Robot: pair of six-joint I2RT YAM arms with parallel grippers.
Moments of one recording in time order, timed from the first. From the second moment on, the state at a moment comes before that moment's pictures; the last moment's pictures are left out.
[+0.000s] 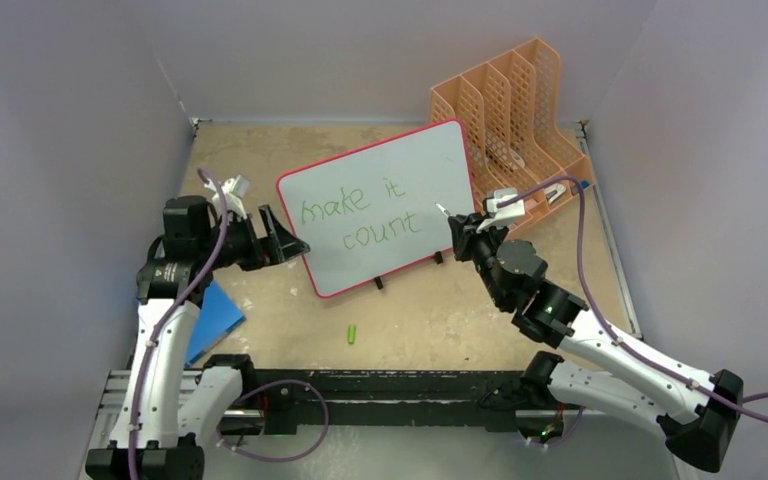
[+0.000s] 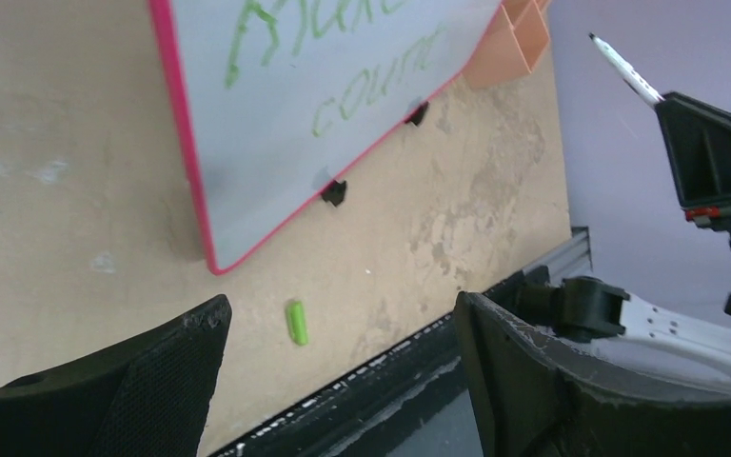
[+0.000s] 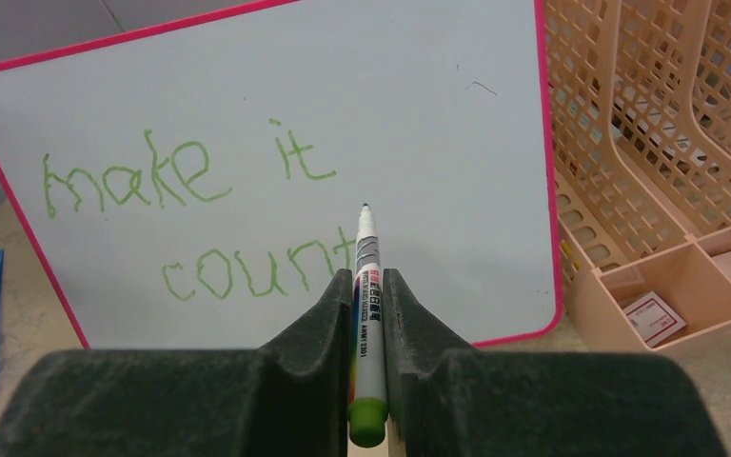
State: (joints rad) left arm 0.05 0.84 0.96 -0.79 0.66 -0.39; right arm 0.88 0.81 0.69 0.03 0.56 0.22
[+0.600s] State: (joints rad) left arm -0.73 1.04 0.96 -0.80 0.14 -0.68; right arm 0.88 0.82 0.69 0.04 0.56 0.23
